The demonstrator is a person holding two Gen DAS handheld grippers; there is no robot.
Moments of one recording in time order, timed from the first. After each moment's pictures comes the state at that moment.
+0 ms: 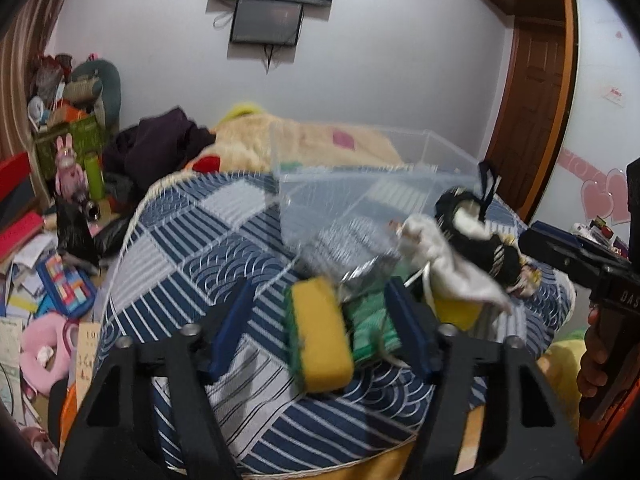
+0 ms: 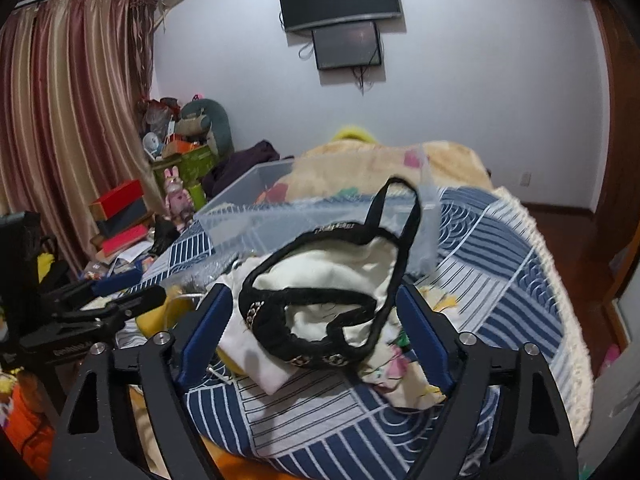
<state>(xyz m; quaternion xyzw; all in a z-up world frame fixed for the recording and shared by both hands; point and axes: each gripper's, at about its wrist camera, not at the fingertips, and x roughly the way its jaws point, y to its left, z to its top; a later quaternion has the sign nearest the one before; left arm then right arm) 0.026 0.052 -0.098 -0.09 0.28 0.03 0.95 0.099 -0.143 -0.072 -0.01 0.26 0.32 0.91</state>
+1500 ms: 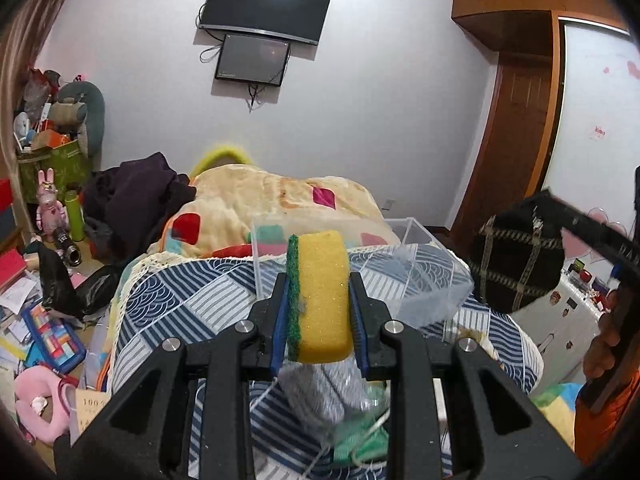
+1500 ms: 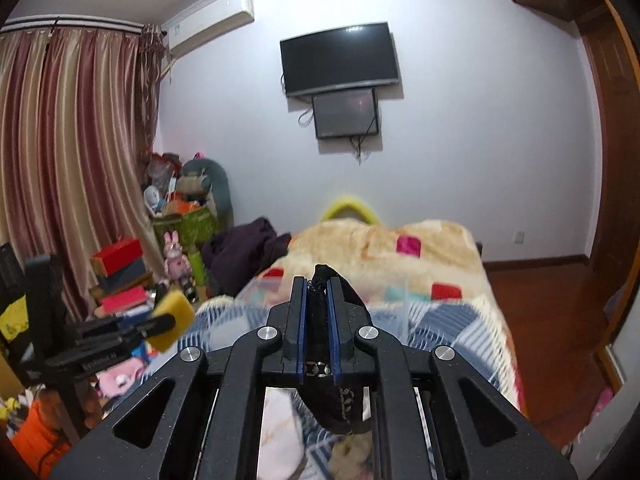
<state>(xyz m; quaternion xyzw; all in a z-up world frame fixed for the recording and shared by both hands) 0.071 0.080 -0.010 -0.11 0.21 -0.01 0.97 0.119 -0.154 0.027 0.00 0.14 0.31 0.94</state>
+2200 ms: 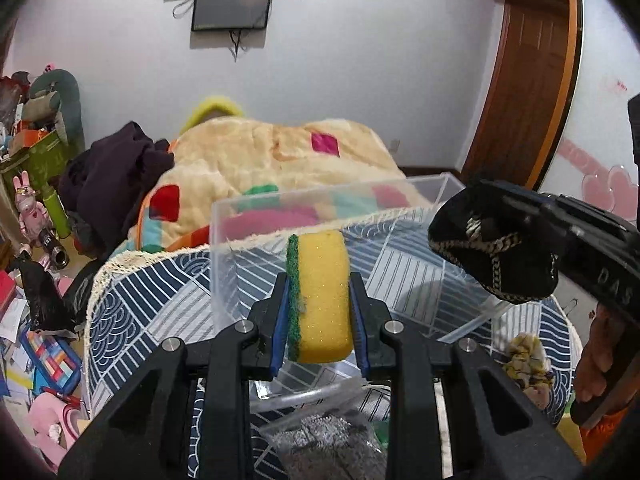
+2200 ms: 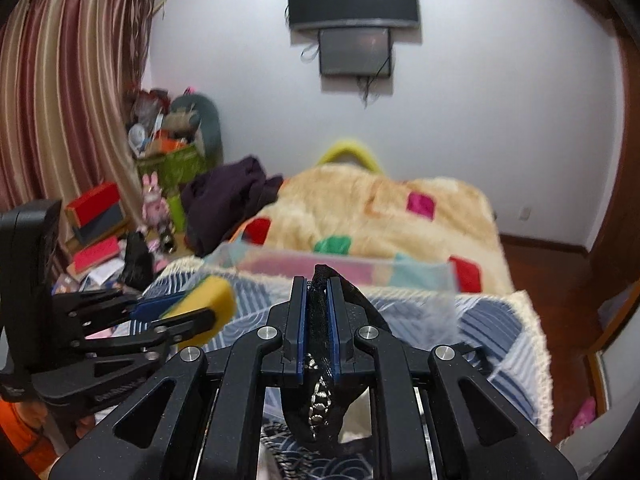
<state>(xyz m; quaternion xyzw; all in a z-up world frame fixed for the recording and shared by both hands) 0.183 0.065 -0.042 -0.06 0.33 -0.02 0.94 0.198 -0.074 -0.027 -0.07 0.25 0.31 0.91</state>
